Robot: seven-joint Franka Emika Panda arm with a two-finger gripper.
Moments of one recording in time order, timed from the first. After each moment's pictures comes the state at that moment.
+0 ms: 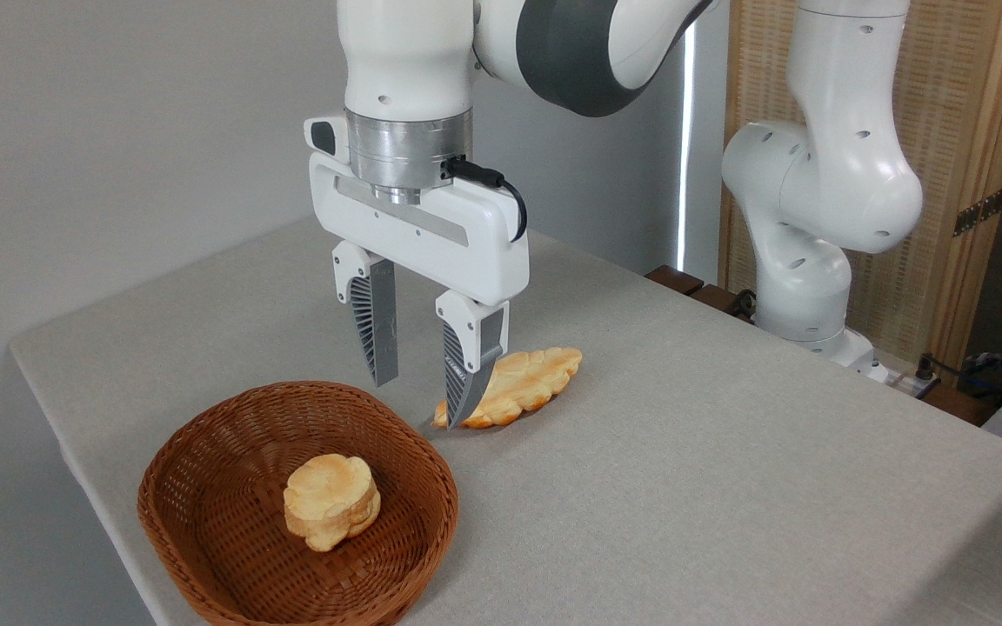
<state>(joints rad) -0.17 -0.13 0.18 -1.98 -0.05 1.99 0.63</state>
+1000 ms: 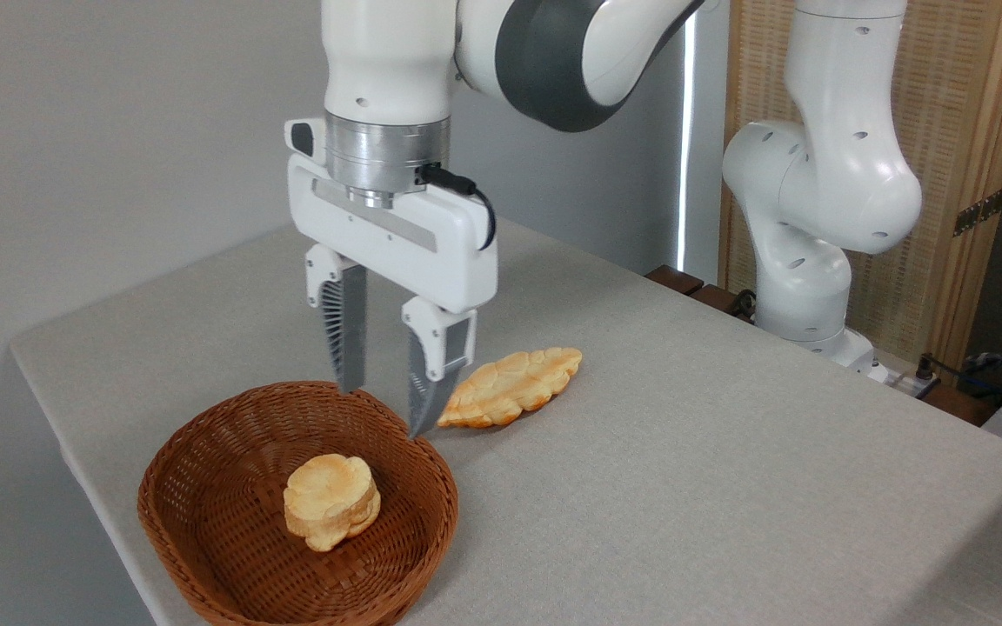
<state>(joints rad) -0.19 -0.10 0.17 -1.98 -0.05 2.11 0.63</state>
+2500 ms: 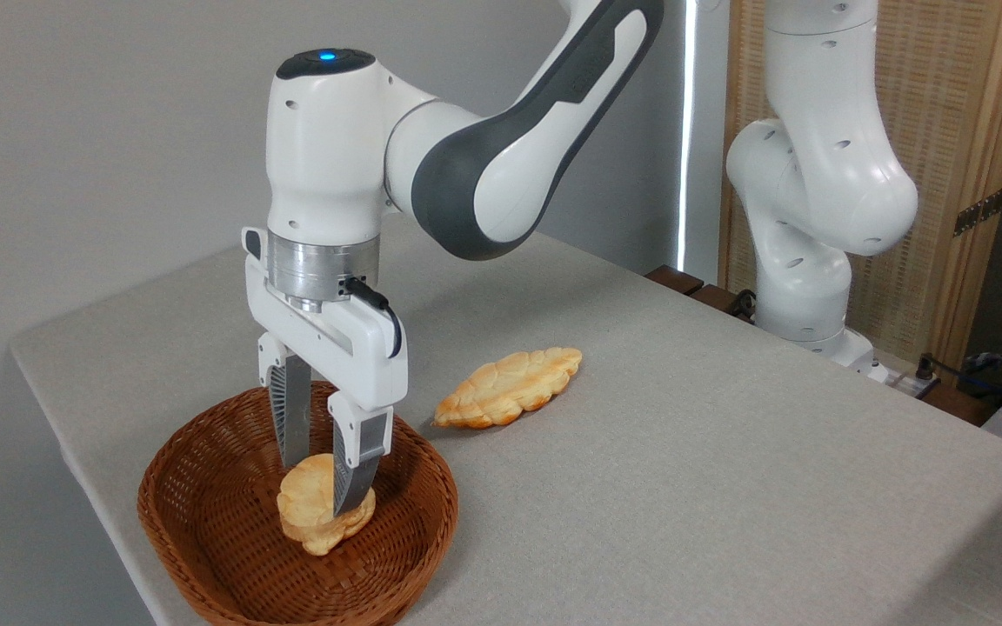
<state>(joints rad) -0.27 0.10 0.16 -2.00 -0.05 2.38 0.63</state>
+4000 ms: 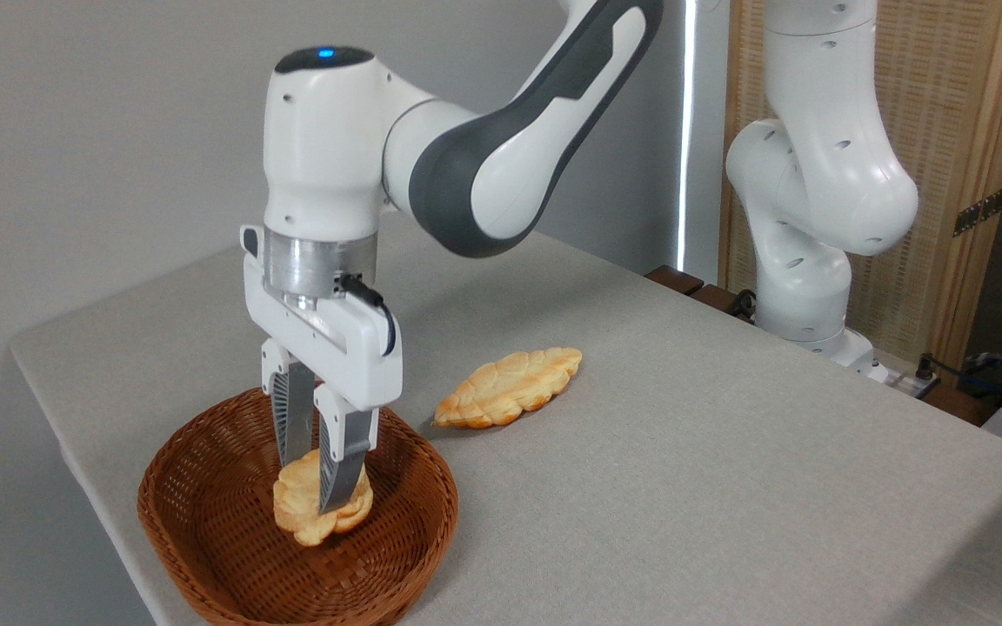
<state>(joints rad) -0.26 0.09 0.16 -1.99 -0.02 2.39 0.65</state>
